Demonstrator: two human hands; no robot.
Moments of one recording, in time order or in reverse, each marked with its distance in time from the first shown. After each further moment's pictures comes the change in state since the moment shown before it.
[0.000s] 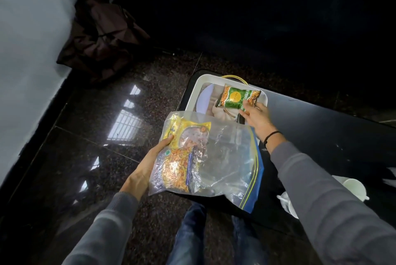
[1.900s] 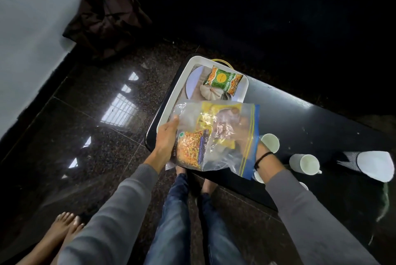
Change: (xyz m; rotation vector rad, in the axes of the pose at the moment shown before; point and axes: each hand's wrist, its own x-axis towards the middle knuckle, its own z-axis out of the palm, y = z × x) left_hand -0.018 -0.087 0.083 0.367 0.457 0.549; right_hand -0.163 0.010 -0.070 -0.232 -0.203 0.135
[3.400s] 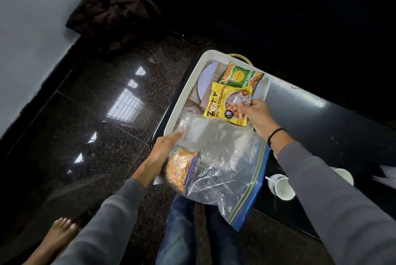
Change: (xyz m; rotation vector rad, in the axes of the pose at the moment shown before) left_hand 0.031 -0.029 -0.045 0.135 -0.197 -0.110; right_hand 0.129 -0.005 0.017 -0.276 0.146 -0.195
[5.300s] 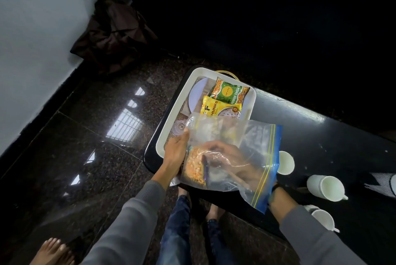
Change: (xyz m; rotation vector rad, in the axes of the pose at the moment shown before) left_hand 0.012 0.023 0.066 0.117 0.205 0.137; right_hand -0.116 0.020 0.003 0.061 -0.606 -0.151
